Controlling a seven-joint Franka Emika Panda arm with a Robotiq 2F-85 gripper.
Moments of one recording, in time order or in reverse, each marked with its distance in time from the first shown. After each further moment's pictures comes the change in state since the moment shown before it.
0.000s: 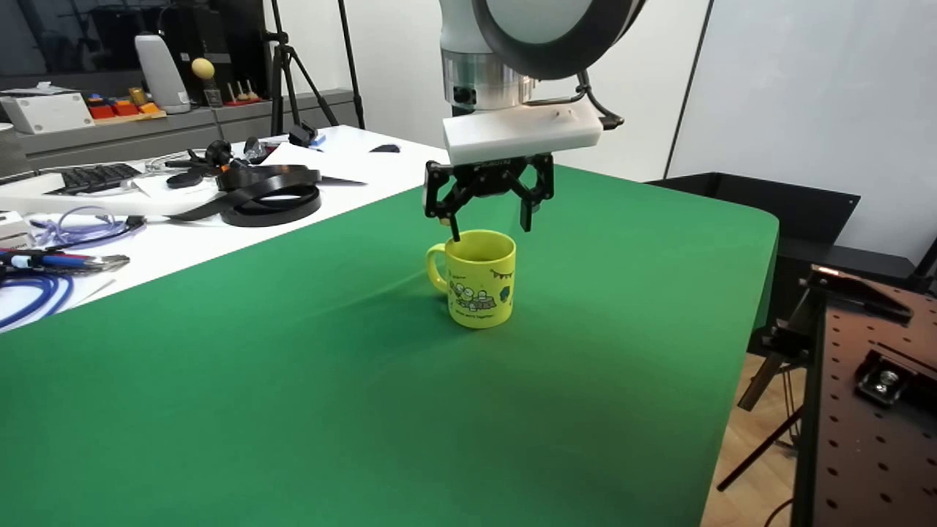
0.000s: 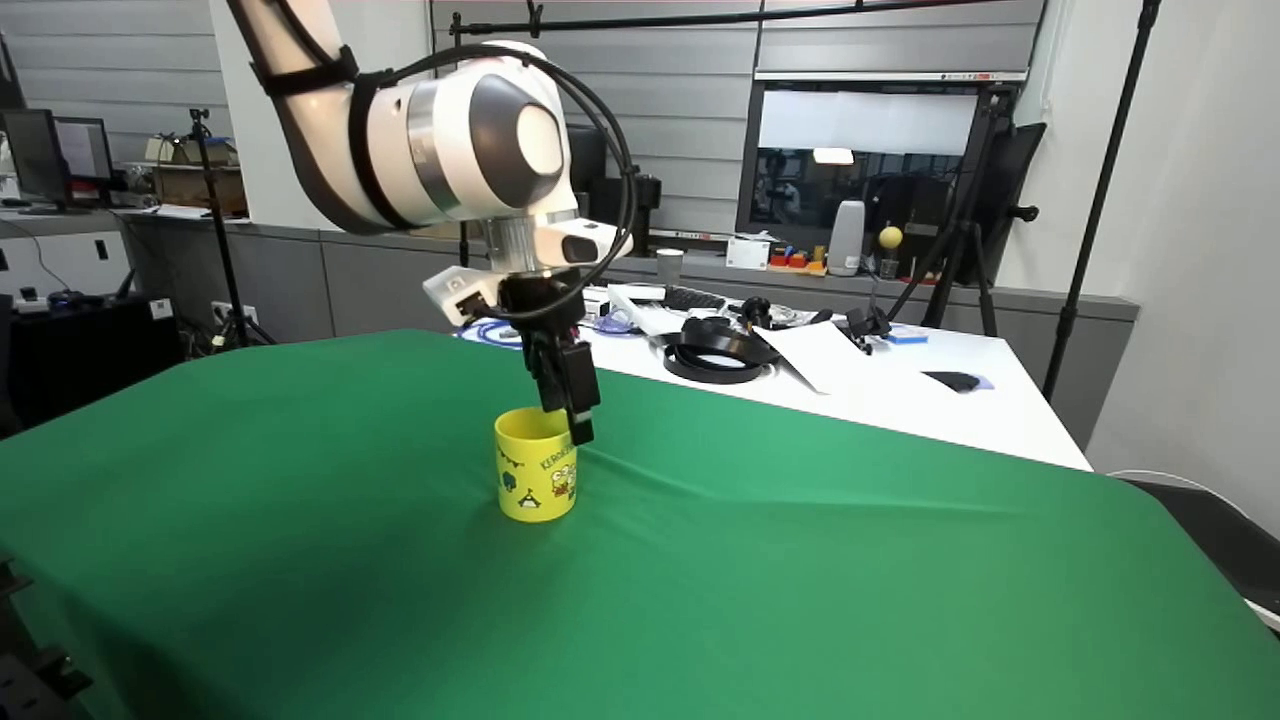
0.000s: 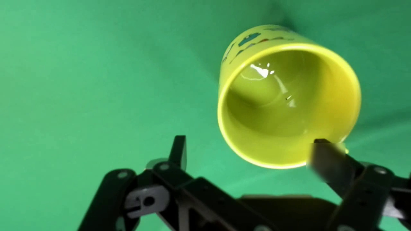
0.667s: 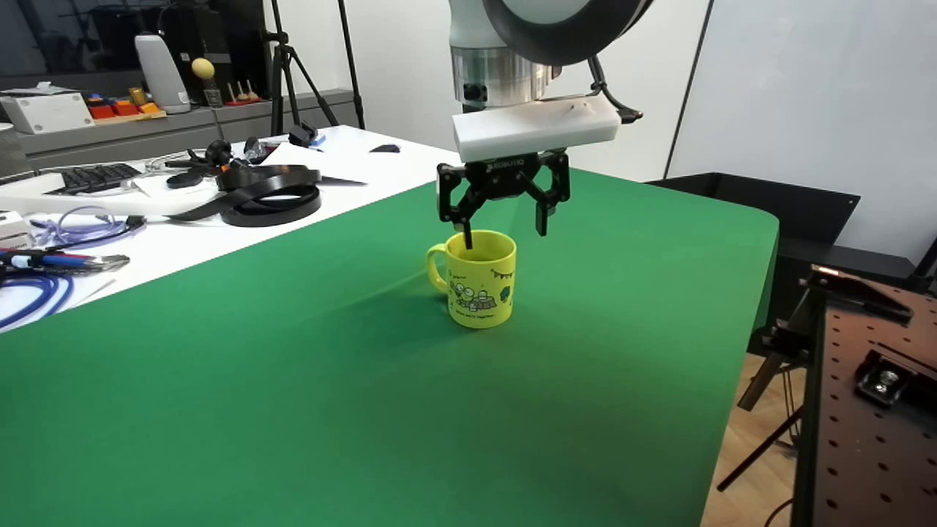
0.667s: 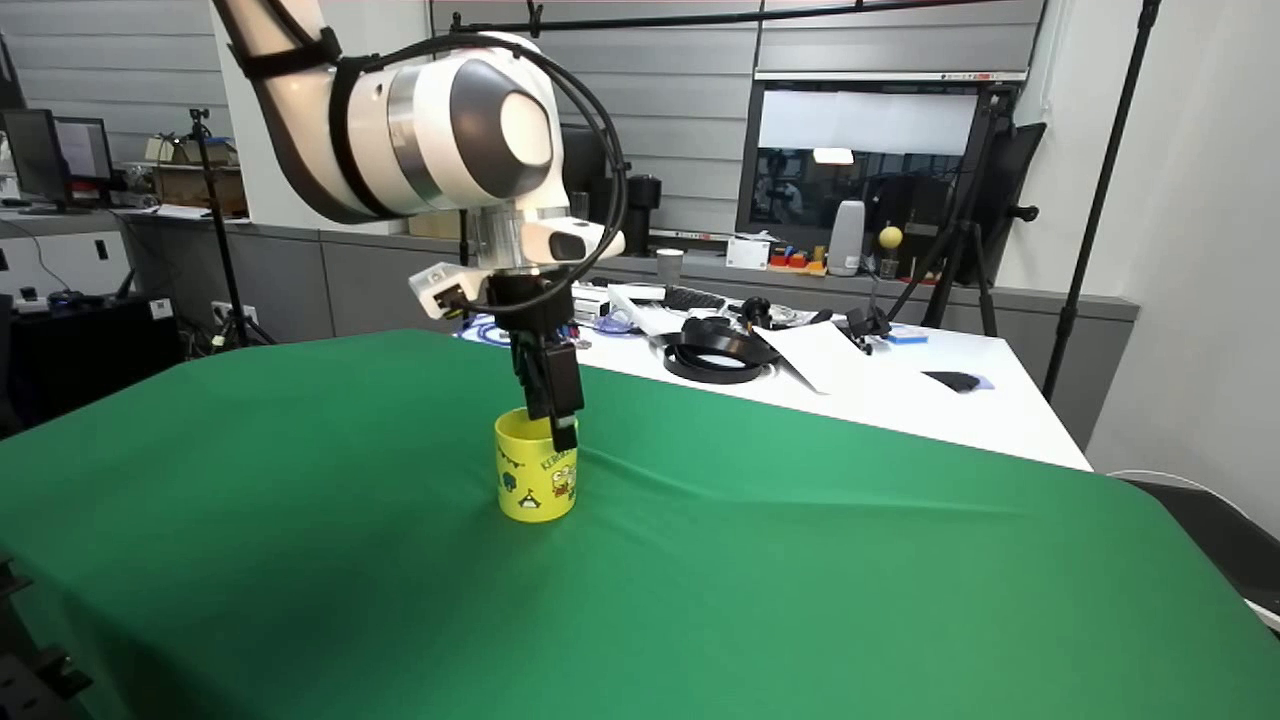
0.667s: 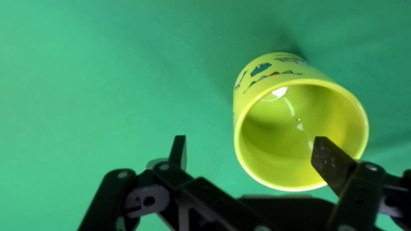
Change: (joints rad) arm 0.014 -0.043 -0.005 -0.043 0.034 -0.054 -0.002
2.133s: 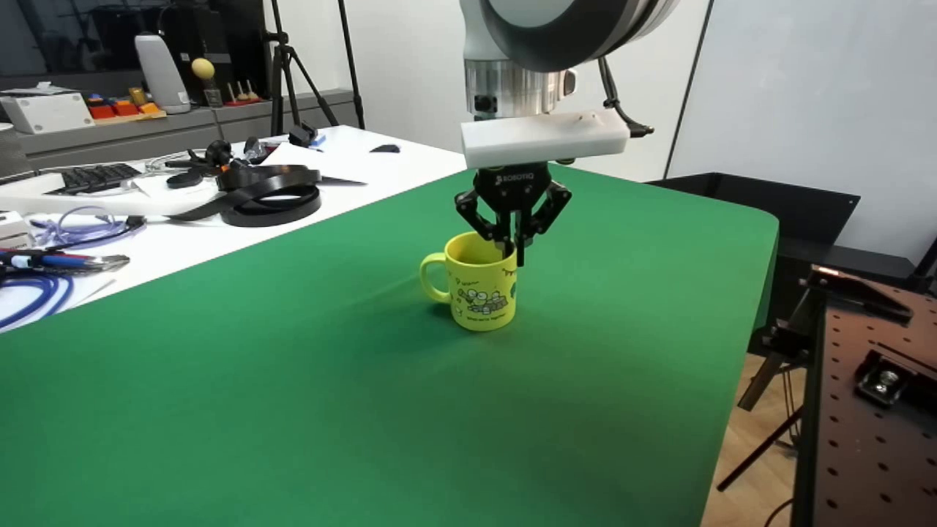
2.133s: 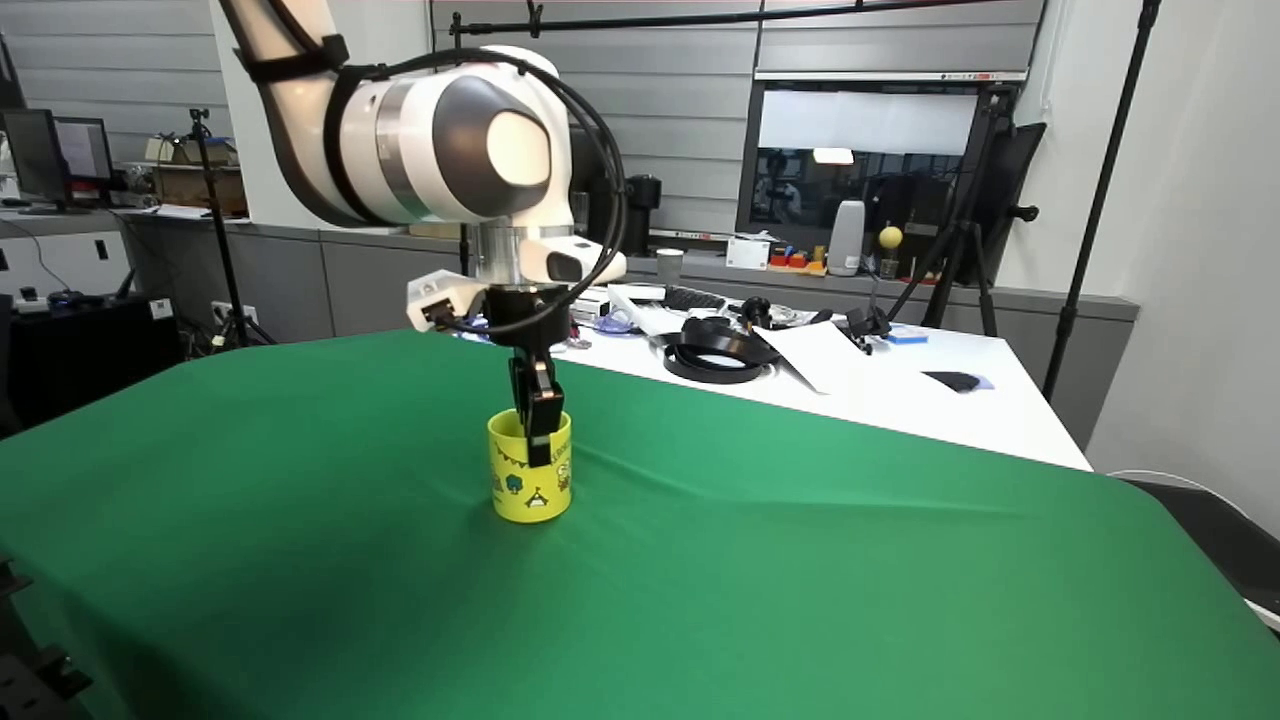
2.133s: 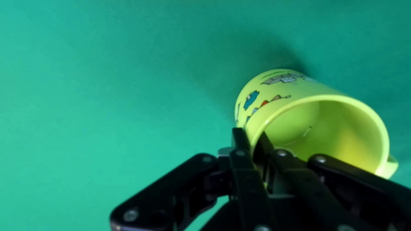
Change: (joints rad) arm -0.036 0.012 0.034 -0.020 0.138 0.003 -0.066
